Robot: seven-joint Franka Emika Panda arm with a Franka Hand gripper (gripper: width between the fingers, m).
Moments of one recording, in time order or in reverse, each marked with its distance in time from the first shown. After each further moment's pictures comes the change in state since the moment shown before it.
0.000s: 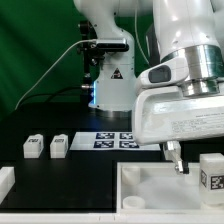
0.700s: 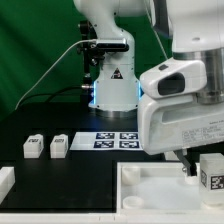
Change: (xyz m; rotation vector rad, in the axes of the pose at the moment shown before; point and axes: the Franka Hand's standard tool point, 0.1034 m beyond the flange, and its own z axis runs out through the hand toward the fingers) arm 0.006 -0.009 0.006 0.092 -0.505 0.074
